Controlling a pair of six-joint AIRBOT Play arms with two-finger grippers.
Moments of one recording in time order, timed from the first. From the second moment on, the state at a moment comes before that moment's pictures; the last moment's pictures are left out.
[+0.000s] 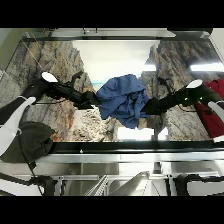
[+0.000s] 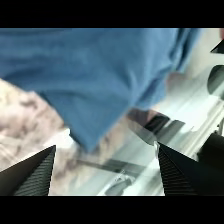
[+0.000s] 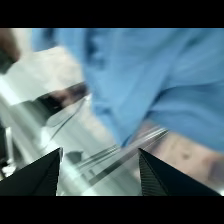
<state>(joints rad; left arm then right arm) -0.17 -1.71 1.29 0.69 -1.27 -1.19 -0.05 -1.61 1.07 -0.65 1.33 0.98</state>
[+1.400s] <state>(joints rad) -0.12 -1.51 1.56 0.64 -1.36 -1.18 -0.30 -1.33 1.09 -0.51 1.28 0.93</state>
